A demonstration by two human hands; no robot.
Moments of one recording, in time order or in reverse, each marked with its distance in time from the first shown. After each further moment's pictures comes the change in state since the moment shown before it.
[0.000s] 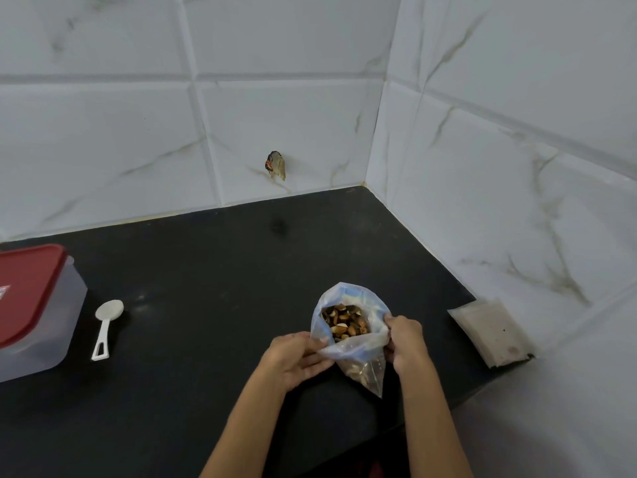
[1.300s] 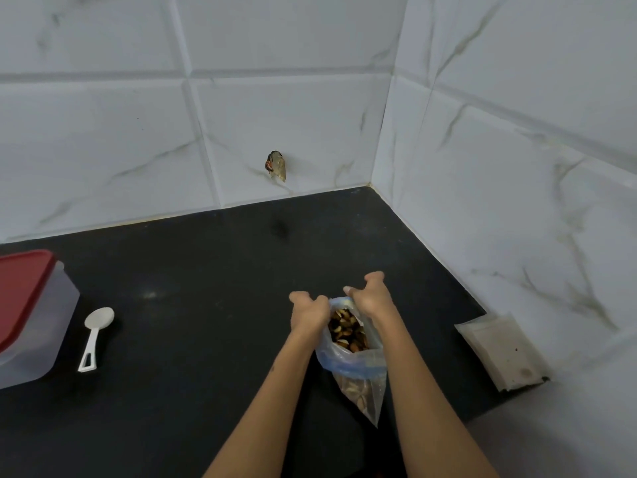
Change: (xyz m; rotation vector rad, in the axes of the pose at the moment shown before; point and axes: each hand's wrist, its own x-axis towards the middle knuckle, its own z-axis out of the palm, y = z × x) left_hand 0.071 0.039 0.053 0.523 0.375 0.318; right_hand 0.044 -0.051 0.052 -0.711 -0.176 -0.372
